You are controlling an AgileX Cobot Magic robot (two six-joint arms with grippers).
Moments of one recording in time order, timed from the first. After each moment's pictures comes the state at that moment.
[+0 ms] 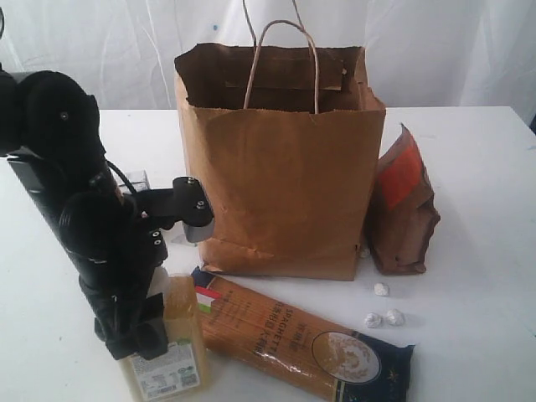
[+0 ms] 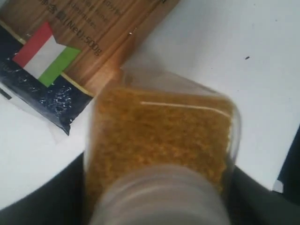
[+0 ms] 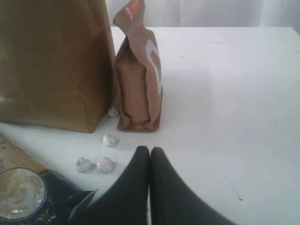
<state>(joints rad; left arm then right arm) -0.65 1.57 -1.05 -0.28 1.06 0.78 0.19 0.01 0.00 0.09 0.36 0.02</state>
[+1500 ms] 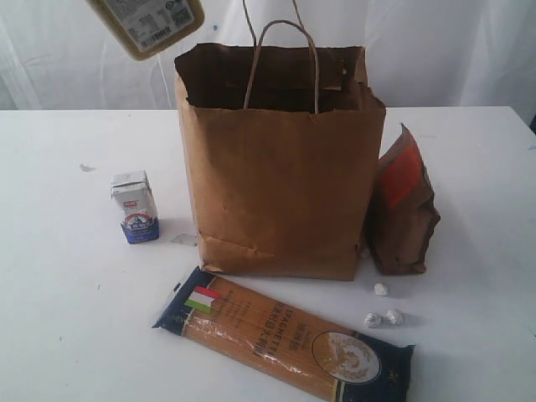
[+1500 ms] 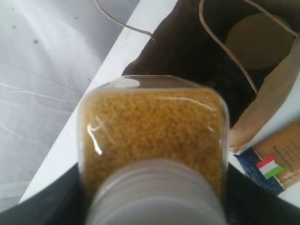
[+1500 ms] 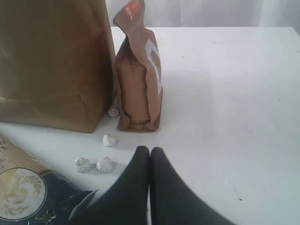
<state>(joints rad) -0.65 1.48 -1.96 0.09 1.32 0.53 0.19 0.01 0.00 0.09 0.36 0.02</state>
